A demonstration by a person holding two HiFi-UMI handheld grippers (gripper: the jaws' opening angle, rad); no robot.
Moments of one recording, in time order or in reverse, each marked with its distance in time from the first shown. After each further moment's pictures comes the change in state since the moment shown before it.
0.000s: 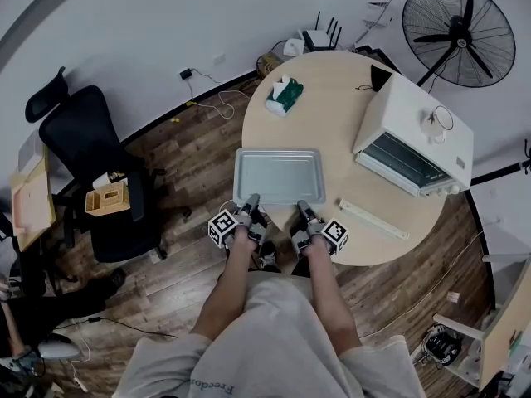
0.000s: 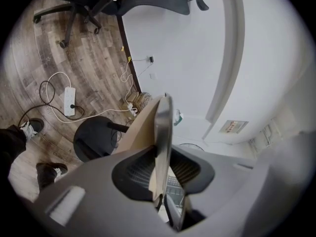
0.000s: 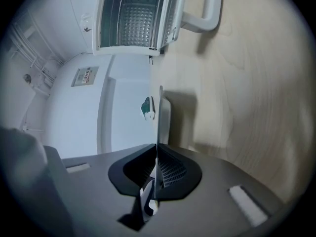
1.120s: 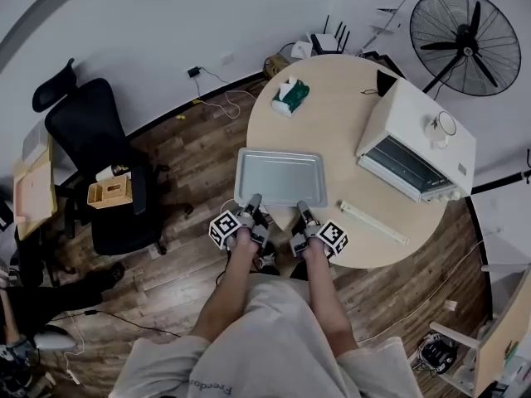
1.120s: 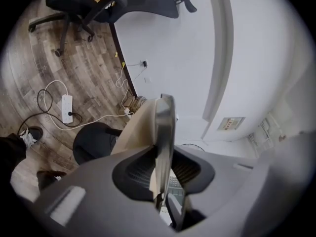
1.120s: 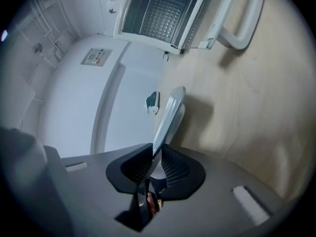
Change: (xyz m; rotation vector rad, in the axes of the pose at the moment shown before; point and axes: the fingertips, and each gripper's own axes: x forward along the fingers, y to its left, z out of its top) left arm -0.016 -0.017 -0.006 0.073 -0.037 -0.012; right arm -0.006 0.013 -0.011 -0.235 0.039 -0.031
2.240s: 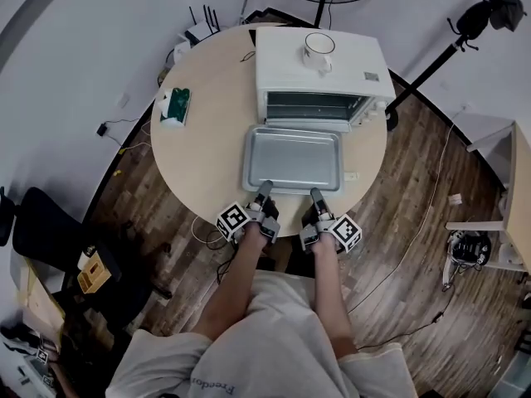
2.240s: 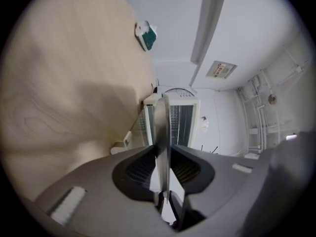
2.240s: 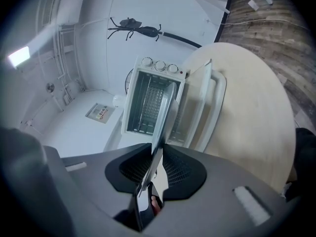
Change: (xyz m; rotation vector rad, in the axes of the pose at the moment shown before) left arm 0.092 -0.071 -0.278 0.167 0.553 -0.116; right arm -0.233 -0.034 0.166 0.100 -0.609 0.000
